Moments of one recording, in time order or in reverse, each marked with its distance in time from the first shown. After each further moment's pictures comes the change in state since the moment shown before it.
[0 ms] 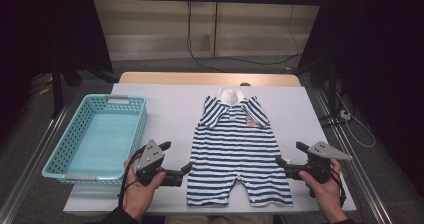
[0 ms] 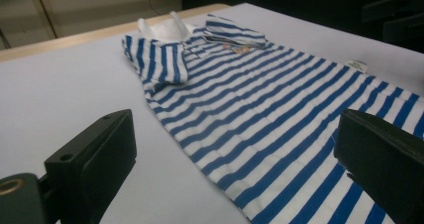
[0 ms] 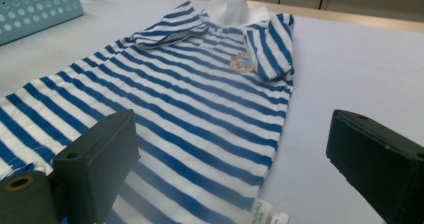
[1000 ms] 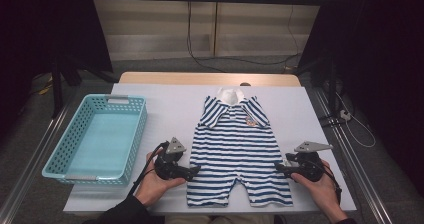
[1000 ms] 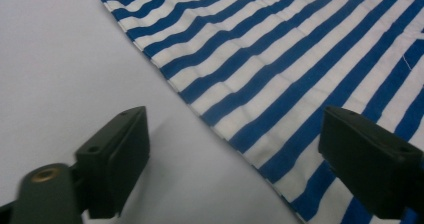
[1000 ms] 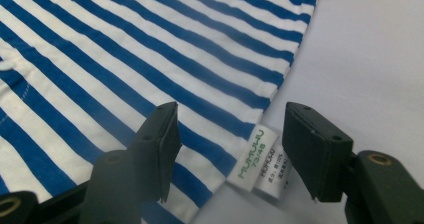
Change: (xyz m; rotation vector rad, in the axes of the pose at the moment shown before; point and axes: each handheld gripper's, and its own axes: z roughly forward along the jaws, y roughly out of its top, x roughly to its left) left arm 0.011 -0.019 0.061 0.351 -0.059 -0.002; right arm -0.012 -0.013 0.025 0.362 0.033 -0.040
